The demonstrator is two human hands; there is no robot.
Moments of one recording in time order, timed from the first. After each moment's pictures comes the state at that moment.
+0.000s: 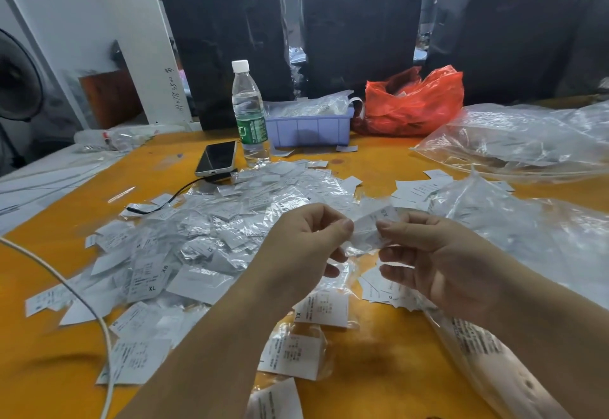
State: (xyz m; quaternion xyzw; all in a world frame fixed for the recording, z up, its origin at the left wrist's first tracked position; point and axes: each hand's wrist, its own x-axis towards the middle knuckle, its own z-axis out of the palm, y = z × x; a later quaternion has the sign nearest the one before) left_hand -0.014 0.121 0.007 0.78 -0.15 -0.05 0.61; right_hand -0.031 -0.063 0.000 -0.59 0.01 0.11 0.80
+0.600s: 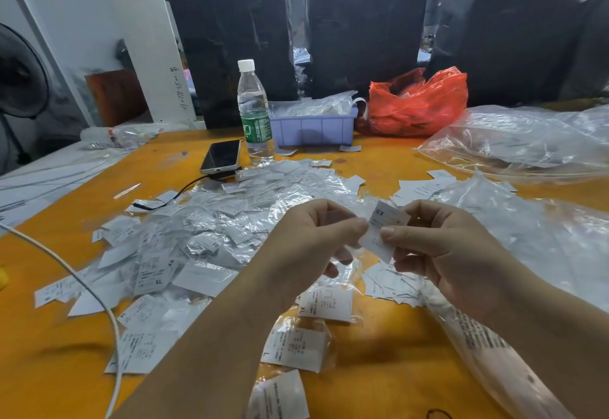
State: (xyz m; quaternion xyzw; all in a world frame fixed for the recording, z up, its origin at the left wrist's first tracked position) left_hand -0.017 0.123 0.014 0.76 -0.15 -0.09 0.62; right_hand -0.035 -0.062 0.001 -0.65 -0.02 0.00 0.76
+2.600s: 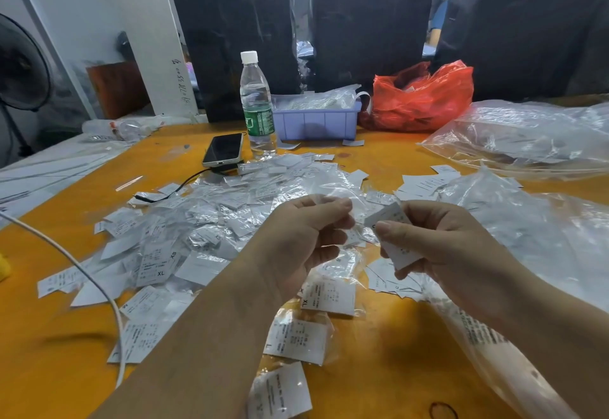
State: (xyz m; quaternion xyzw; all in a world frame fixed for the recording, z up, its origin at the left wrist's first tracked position) left_hand -0.014 0.125 0.017 0.64 -0.05 -0.15 0.75; right_hand -0.046 -0.057 0.001 -0.72 -0.10 0.01 0.69
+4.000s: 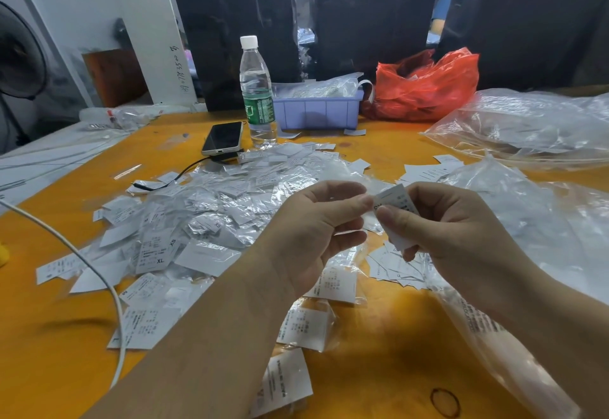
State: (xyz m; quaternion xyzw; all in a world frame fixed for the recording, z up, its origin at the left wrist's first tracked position) left_hand -0.019 0.114 0.011 0.58 -0.08 -0.16 0.80; right_hand -0.047 -0.055 -0.002 -0.75 -0.15 -0.10 0.63
